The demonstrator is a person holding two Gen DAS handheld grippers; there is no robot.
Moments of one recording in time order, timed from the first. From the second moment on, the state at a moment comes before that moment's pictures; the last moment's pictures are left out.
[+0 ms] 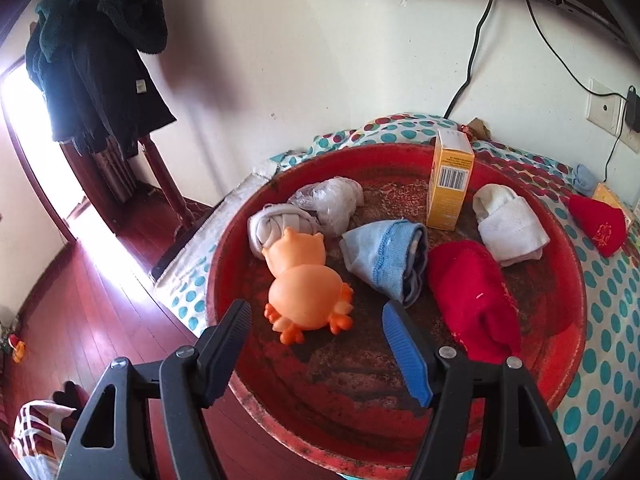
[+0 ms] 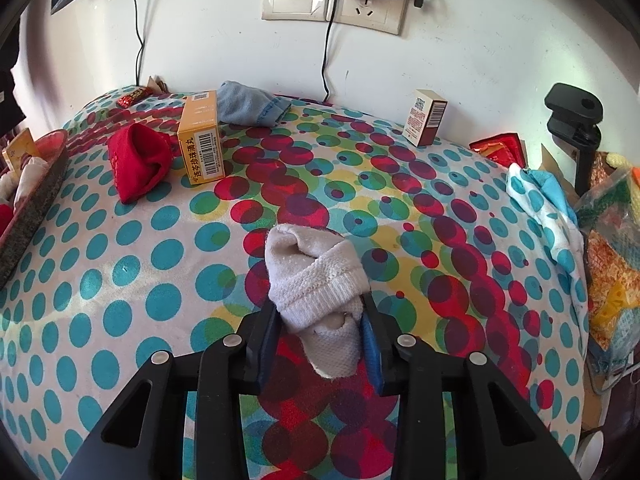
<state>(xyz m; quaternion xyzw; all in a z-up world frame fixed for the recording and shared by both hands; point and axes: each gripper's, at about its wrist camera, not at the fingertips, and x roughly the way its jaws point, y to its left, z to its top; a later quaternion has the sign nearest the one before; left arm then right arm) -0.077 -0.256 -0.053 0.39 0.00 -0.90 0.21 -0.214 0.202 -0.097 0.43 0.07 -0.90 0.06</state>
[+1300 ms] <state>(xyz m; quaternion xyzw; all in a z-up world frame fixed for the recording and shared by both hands) -0.072 -0.285 -0.050 0.38 0.06 -0.90 0.22 -0.144 -0.078 -0.031 0.39 0.09 -0.86 0.31</state>
